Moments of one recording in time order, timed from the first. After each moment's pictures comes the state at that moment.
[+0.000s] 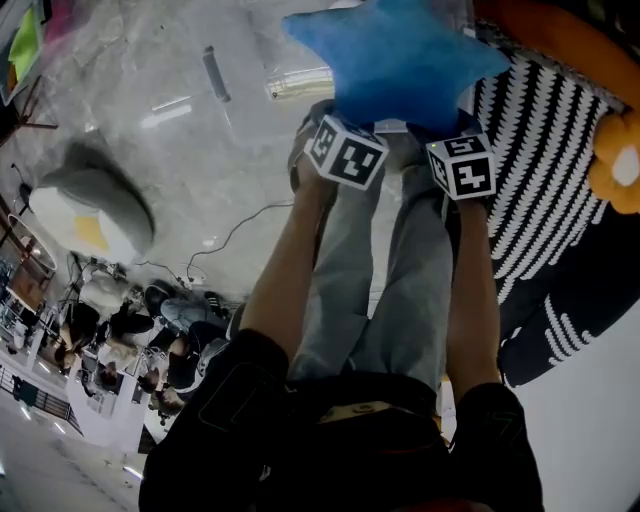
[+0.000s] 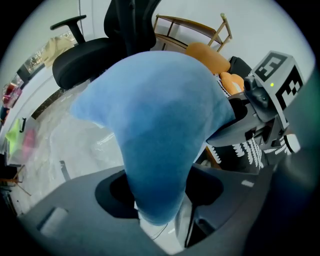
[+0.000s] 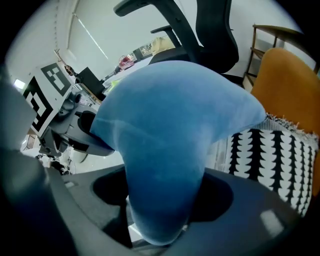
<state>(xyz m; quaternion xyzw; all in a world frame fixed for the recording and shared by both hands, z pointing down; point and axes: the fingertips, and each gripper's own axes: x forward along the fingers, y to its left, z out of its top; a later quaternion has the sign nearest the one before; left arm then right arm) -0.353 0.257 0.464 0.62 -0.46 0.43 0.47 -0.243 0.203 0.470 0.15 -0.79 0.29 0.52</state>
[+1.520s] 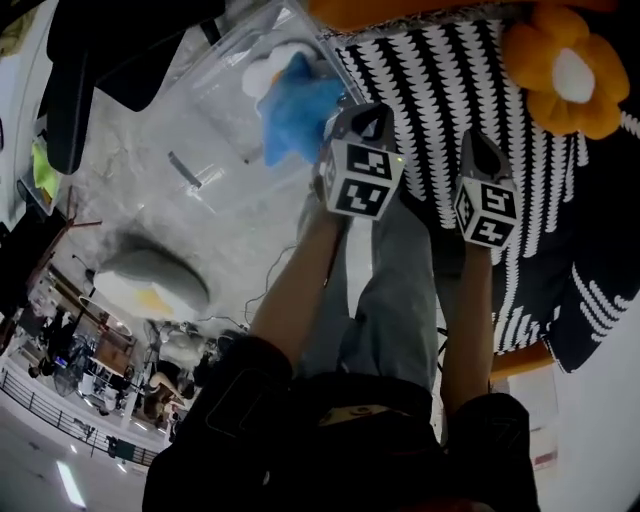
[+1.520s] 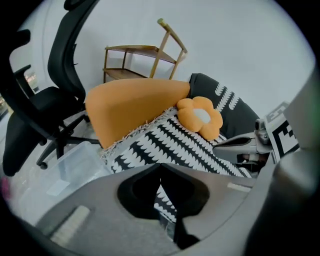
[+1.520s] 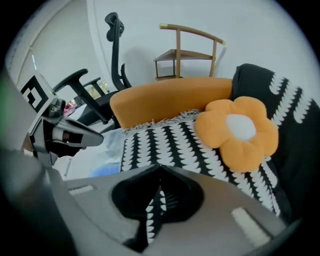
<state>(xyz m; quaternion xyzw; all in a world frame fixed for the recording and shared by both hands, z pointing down) -0.094 0.073 0.399 0.76 -0.42 0.35 0.35 0.060 0.094 0.409 0.49 -0.72 0.33 0.37</state>
